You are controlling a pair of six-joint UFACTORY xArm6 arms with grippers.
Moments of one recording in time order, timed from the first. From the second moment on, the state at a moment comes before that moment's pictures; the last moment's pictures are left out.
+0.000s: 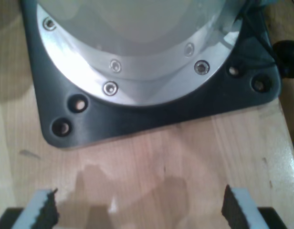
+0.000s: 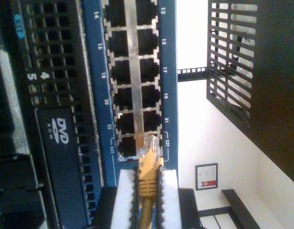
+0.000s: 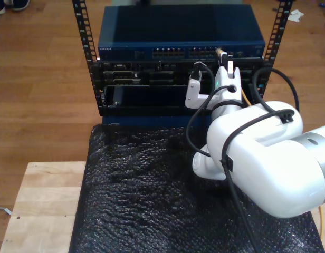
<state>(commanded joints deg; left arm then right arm) 80.6 -29.4 -5.8 -1.5 61.7 -175.3 21.3 44.4 -68.3 26.9 -76.7 -97.8</state>
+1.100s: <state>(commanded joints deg) 80.6 -29.4 -5.8 -1.5 61.7 -175.3 22.8 44.6 -69.4 26.9 -74.7 -98.1</state>
